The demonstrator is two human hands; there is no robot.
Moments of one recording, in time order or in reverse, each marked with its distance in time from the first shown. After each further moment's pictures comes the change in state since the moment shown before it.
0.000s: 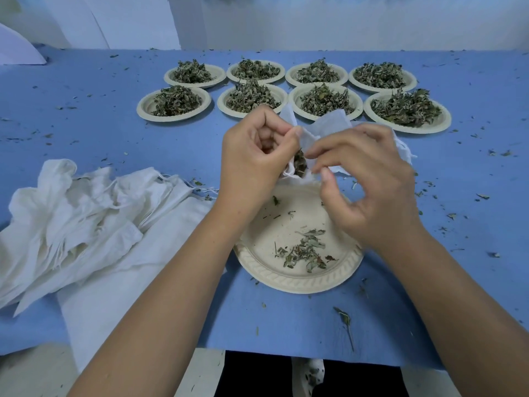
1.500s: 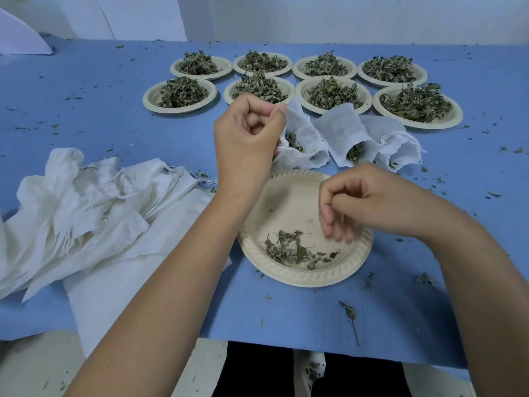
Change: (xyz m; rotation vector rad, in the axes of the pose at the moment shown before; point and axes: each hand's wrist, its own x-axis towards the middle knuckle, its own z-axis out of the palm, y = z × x) left_hand 0.008 -0.003 -0.004 -0.066 0.214 -0.112; right_hand 0.005 0.008 -0.018 0.717 -0.916 0.745
